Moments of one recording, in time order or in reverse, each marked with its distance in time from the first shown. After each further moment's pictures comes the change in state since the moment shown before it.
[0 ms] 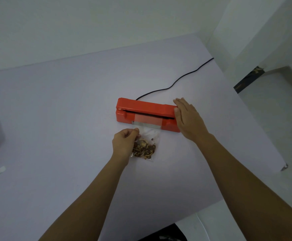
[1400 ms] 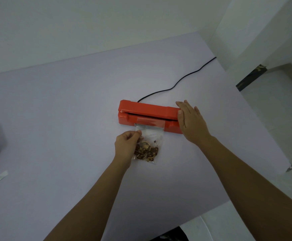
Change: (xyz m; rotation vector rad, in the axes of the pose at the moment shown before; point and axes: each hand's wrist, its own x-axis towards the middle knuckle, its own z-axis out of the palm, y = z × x) left_hand 0.004 0.000 -0.002 -0.009 -0.047 -0.026; right_hand 0.002 0.007 0.012 0.008 0.044 0.024
